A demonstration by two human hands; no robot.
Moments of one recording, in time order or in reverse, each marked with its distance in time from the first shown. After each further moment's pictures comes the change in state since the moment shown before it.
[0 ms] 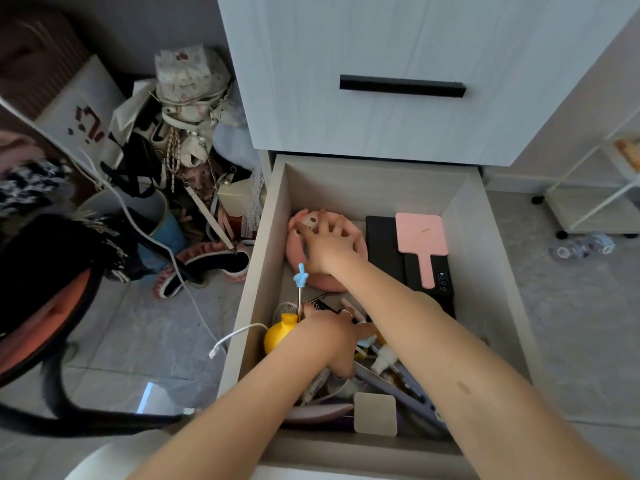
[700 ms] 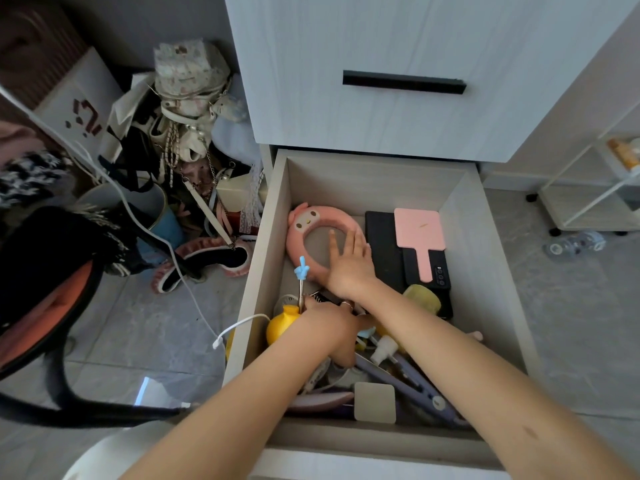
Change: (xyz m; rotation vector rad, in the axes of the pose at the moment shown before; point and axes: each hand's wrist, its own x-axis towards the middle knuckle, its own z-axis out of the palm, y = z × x) left_hand -0.001 0.000 0.003 0.024 0.040 -0.012; right_hand -0.030 0.020 0.043 0.047 0.052 0.136
